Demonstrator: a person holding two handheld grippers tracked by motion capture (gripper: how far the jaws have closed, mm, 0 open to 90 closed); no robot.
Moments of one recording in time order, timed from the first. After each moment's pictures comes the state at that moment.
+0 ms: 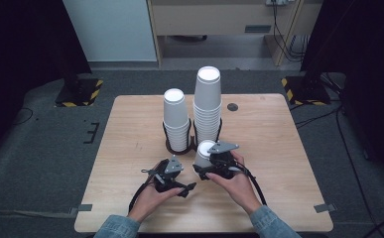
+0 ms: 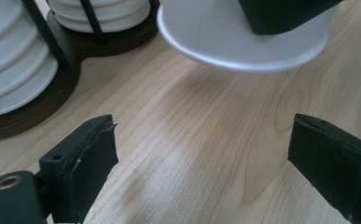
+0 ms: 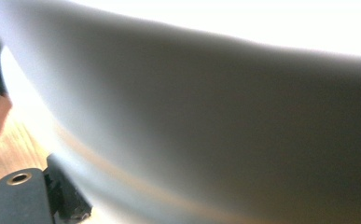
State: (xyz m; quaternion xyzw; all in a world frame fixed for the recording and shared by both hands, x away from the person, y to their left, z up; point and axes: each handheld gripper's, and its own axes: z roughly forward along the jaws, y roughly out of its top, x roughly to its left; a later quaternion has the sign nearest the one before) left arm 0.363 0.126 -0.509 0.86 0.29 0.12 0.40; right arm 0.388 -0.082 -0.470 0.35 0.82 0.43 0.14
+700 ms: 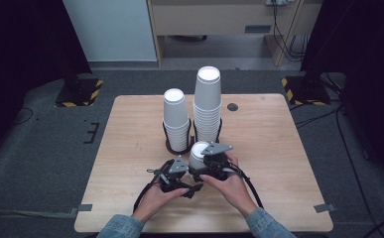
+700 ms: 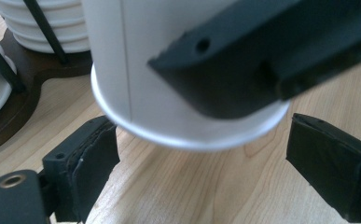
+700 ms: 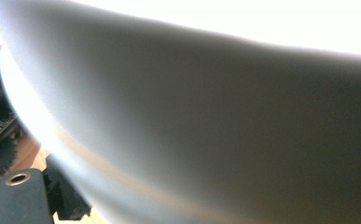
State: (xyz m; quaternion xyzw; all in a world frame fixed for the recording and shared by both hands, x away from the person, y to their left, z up) left arm 0.363 0.111 -0.510 0.85 0.28 0.09 0.44; right arm 0.382 -0.065 -0.468 0.34 0.82 0.44 0.14
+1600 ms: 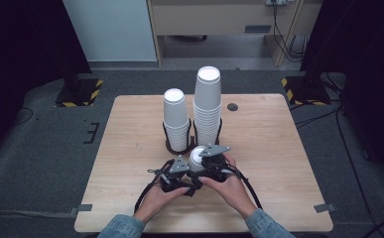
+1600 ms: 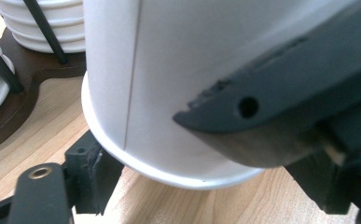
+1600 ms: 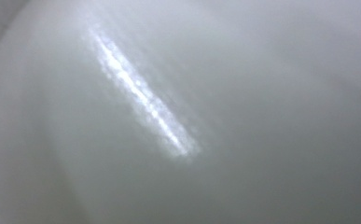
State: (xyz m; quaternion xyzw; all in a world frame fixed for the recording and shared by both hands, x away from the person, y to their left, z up) left arm 0.365 0.110 -0.512 0.85 0.28 0.08 0.44; right arm 0.378 -0.060 -0.469 0.33 0.83 0.43 0.12
